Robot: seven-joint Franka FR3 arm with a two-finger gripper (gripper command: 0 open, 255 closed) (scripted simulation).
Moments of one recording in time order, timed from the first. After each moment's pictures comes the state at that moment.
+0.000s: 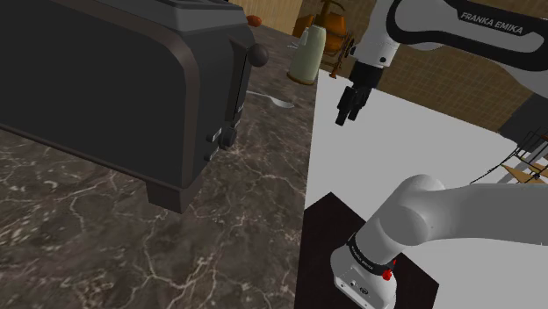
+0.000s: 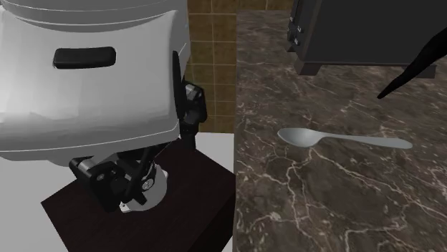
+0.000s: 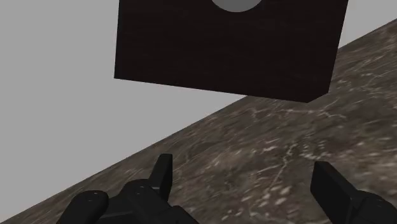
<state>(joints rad) 0.00 -0.82 -0.07 -2.41 -0.02 1.49 -0.14</state>
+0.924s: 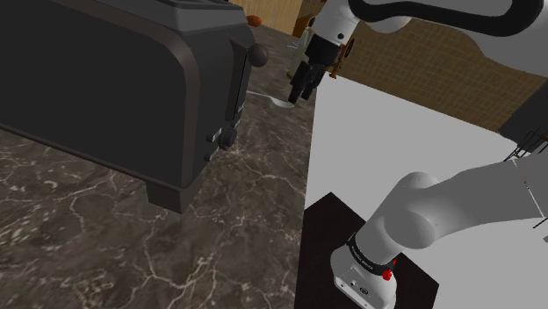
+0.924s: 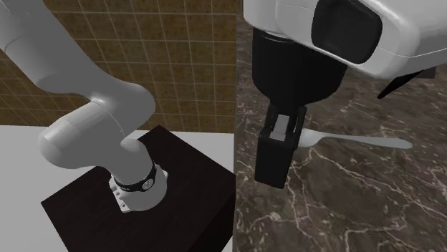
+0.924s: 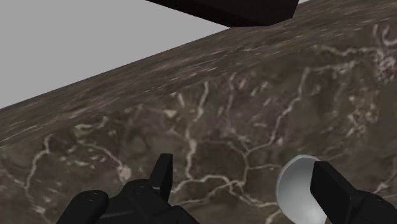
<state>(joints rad) 0.12 -0.58 0.02 -2.25 0.12 1.72 -0.13</state>
